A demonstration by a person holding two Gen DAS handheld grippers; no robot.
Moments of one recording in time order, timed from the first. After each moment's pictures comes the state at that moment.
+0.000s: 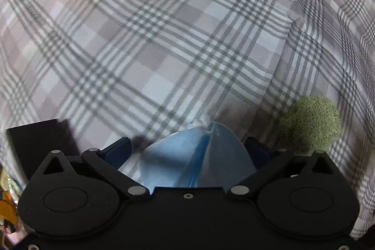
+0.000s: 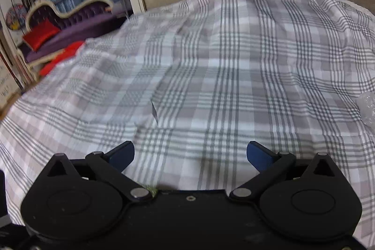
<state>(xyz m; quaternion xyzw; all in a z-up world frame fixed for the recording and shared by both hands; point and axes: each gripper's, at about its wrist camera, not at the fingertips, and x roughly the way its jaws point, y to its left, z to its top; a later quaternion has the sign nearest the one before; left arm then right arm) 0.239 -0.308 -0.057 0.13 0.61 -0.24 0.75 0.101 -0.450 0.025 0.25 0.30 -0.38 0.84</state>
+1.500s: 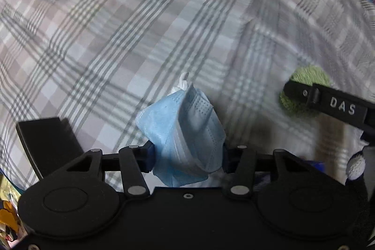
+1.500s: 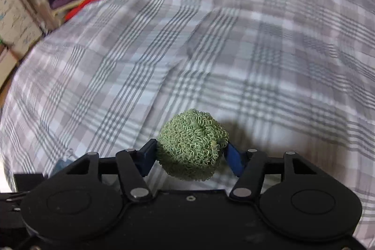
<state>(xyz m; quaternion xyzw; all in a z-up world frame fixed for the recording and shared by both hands) 0.214 -0.296 -0.002 0.13 0.56 -0.33 0.75 0.111 -0.443 0.007 0.26 0.41 -0.30 0.82</state>
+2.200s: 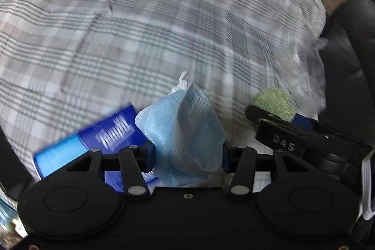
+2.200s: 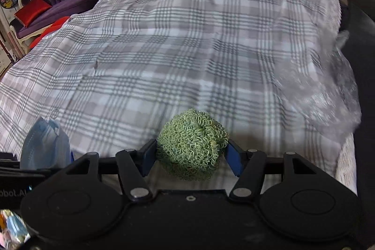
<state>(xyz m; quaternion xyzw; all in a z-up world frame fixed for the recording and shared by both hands) 0.043 -0.357 0.047 0.16 0.54 -0.46 0.69 -0.105 -0.461 0.039 0.25 0.39 -0.39 0.80</state>
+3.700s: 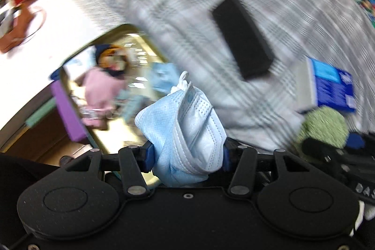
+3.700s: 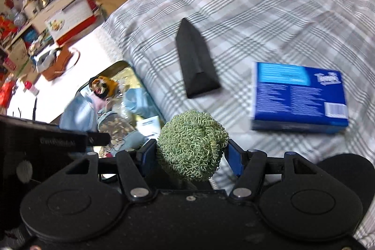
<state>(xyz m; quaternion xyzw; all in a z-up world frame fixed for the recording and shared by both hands) 0.088 0.015 0.018 0.01 0.57 -0.18 0.80 0.006 -0.145 0.050 0.11 0.49 -0.03 0.86</state>
